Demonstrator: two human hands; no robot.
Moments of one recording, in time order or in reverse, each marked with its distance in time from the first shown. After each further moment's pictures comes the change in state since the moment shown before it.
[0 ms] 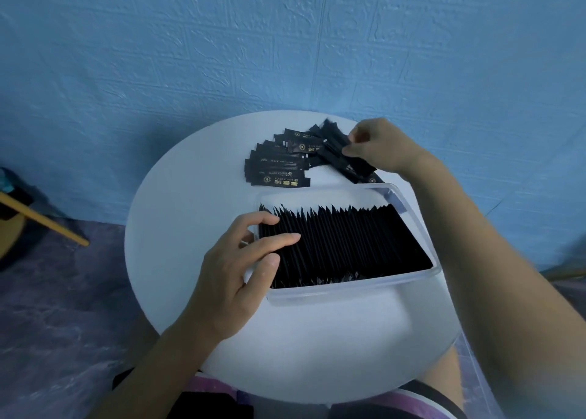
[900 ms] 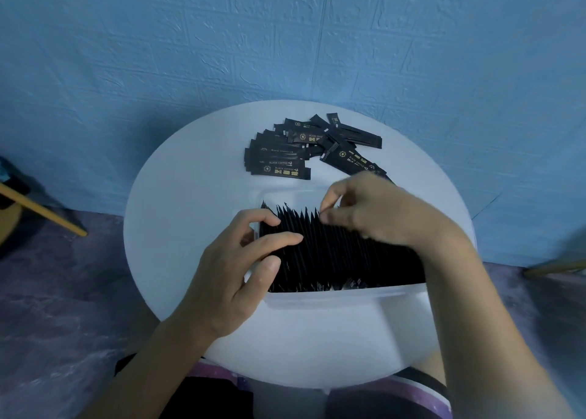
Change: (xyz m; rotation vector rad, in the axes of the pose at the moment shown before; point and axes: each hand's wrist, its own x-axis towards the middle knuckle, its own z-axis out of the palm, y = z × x) left_hand -0.009 0.004 -0.004 0.032 -0.039 0.067; right_hand -0.122 -0.042 0.026 -0.049 -0.318 -0.011
